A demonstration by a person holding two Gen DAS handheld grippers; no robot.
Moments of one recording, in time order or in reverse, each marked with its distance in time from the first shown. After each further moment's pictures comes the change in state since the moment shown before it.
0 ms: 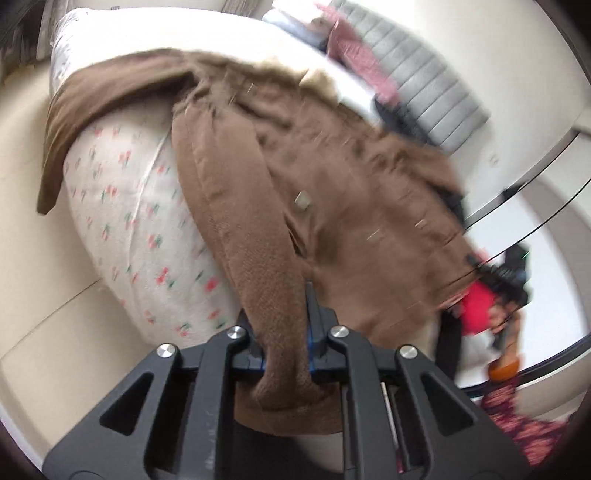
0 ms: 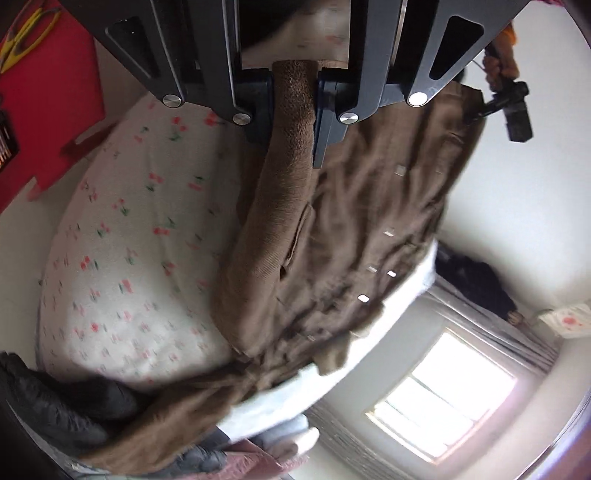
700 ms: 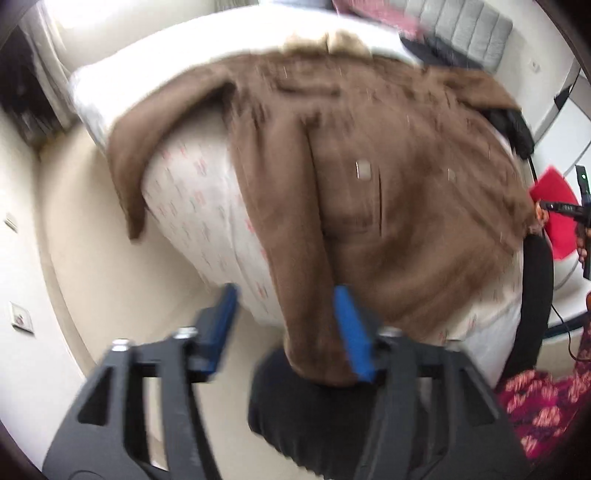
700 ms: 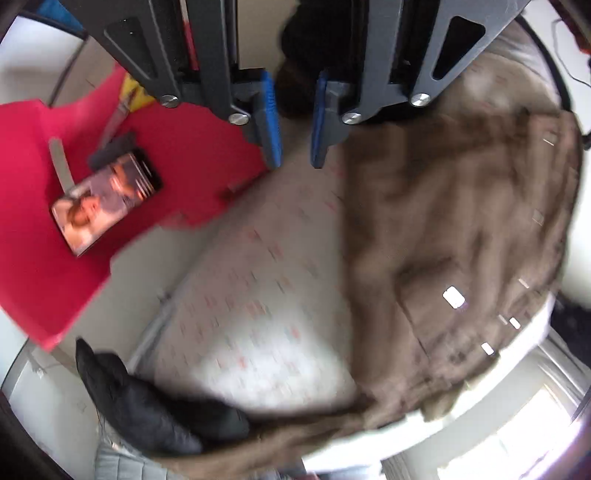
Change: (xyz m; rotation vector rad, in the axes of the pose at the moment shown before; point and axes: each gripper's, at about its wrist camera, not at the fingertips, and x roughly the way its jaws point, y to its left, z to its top) left arm -0.012 -0.006 -0.006 0.285 0.091 0.418; right arm -0.018 -0.032 0.003 -0.064 0.153 -0.557
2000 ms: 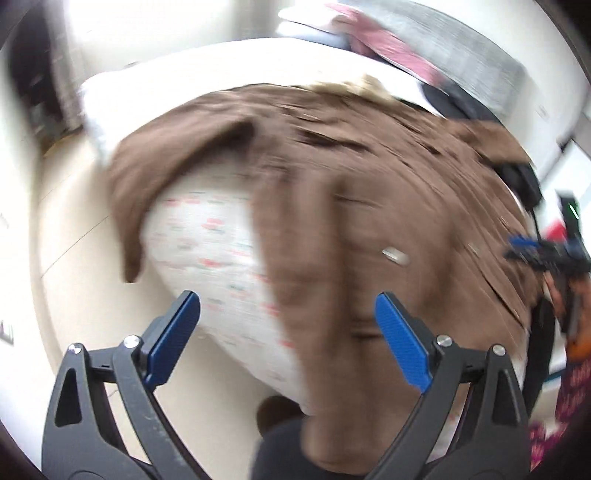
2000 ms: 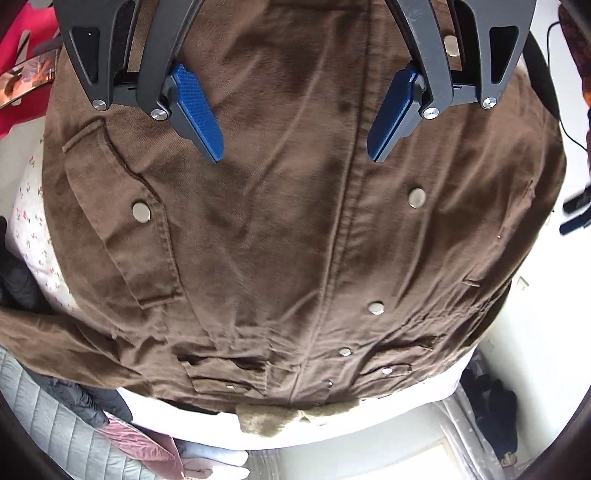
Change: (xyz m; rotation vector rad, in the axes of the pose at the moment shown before) left arm 0.044 0.039 0.034 -0.144 -0.111 0.001; right arm 0.065 0.224 0.013 -0.360 -0.022 0.131
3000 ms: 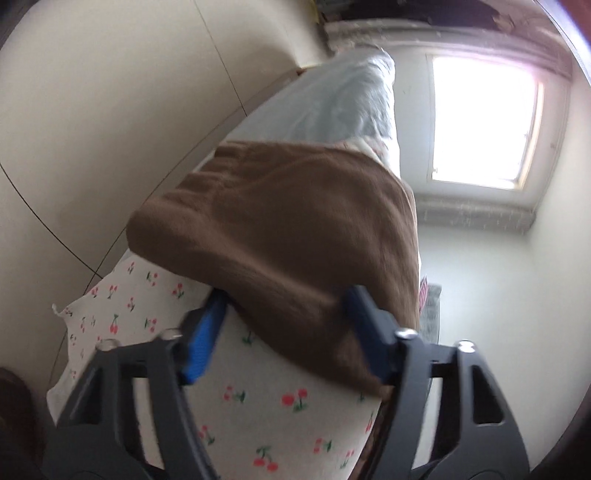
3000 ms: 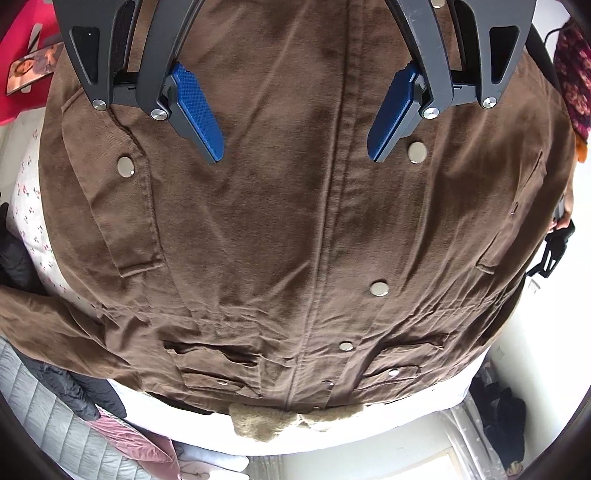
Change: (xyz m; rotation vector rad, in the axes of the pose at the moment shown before) left arm 0.183 0.238 -0.058 -1.452 -0.327 -0.426; right arm 0.024 0.007 0.032 0.008 0.054 -0.041
